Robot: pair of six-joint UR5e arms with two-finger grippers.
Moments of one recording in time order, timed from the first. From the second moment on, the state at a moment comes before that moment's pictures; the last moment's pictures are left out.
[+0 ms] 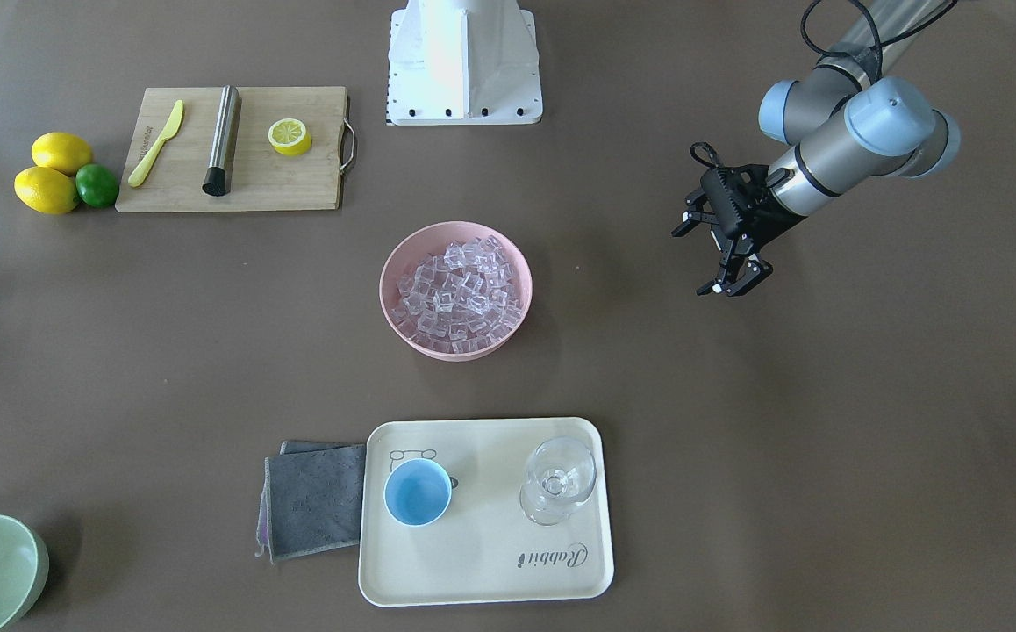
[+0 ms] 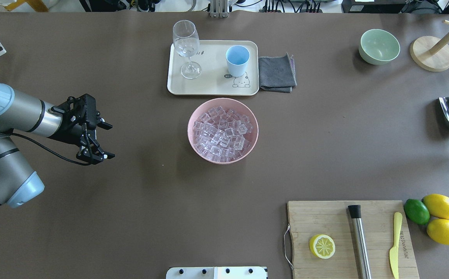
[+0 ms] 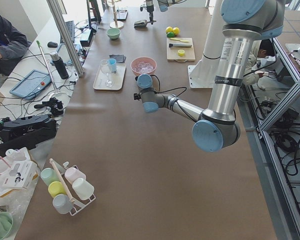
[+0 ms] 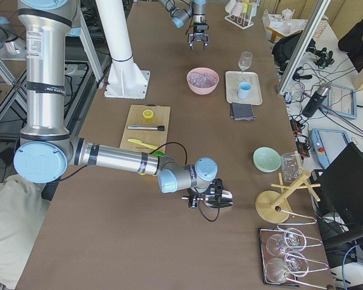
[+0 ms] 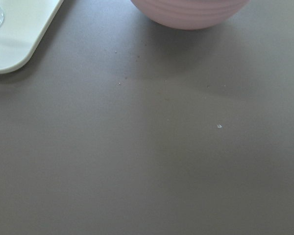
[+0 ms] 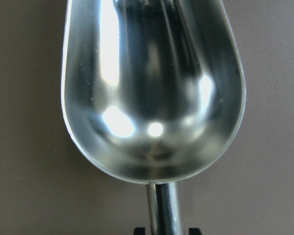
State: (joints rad) left arm -0.76 -1.78 -1.62 -2.47 -2.22 0.06; right arm 1.26 -1.64 1.41 -1.19 2.37 0.38
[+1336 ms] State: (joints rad) left arm -0.72 -1.88 -1.33 -3.14 -2.03 -0.07; right arm 1.44 -1.54 1.88 -2.13 2.37 0.01
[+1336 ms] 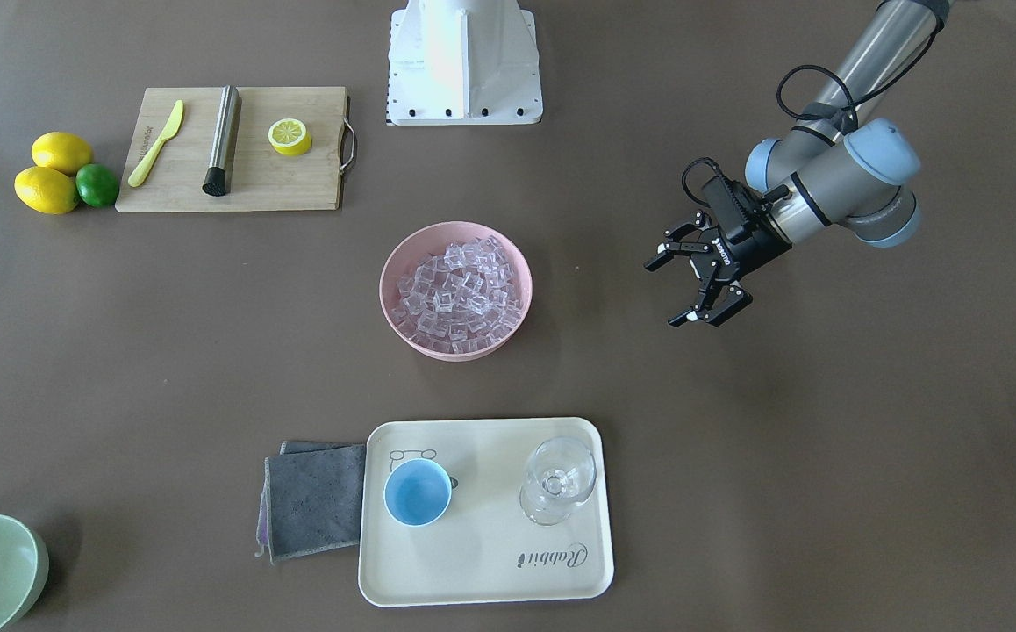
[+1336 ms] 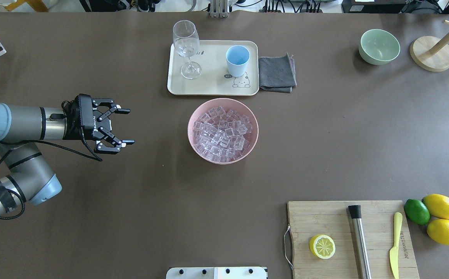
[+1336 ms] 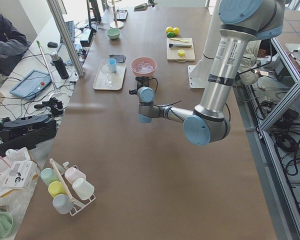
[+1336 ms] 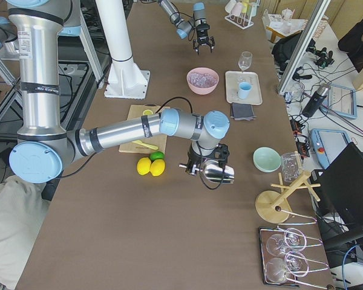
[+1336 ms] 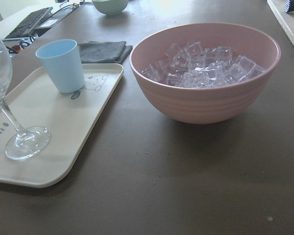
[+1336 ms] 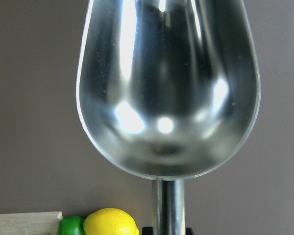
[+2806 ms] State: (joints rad) left arm -0.58 -2.04 -1.18 -3.24 -1.87 -0.20; right arm 1.43 -1.59 1.94 -1.85 2.43 -0.04
